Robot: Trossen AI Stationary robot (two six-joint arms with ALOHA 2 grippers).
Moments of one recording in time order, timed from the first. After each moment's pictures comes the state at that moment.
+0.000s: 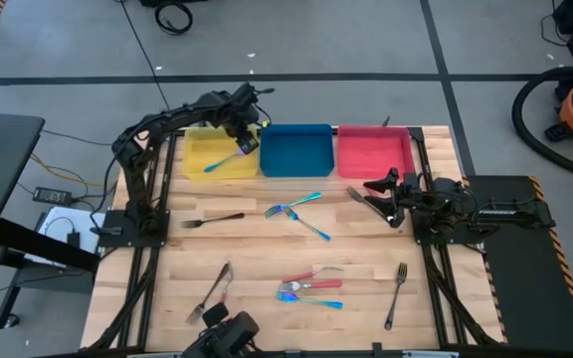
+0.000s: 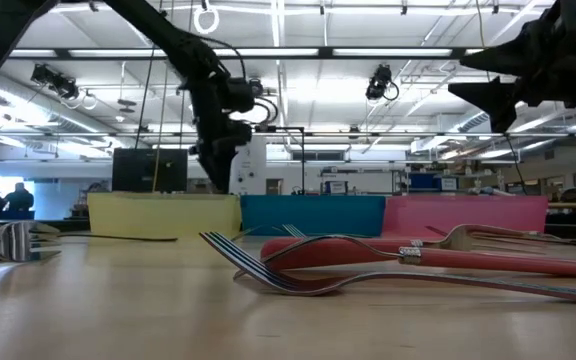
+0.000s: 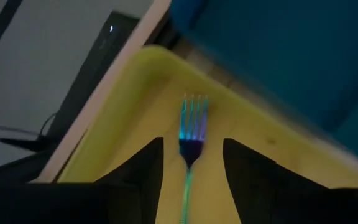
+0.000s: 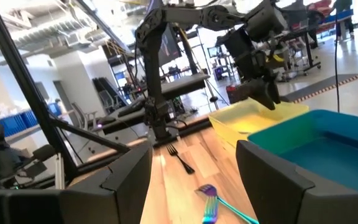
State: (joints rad) left arm 0.75 1.89 1.50 -0.81 -0.05 0.16; right arm -0.11 0.13 0.01 0.26 0.06 0.31
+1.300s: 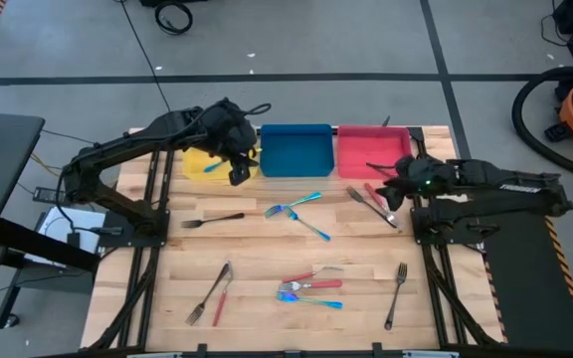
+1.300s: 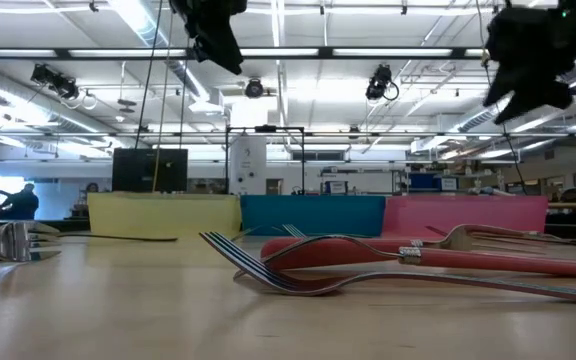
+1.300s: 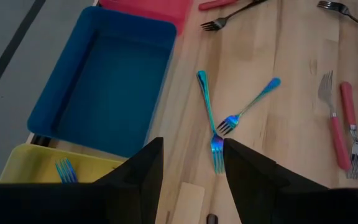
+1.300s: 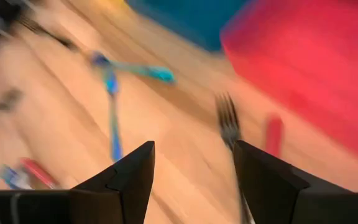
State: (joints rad) left arm 0.38 1.44 1.50 -0.91 0.09 0.10; right arm -0.11 0.61 0.70 -0.96 0.21 0.77
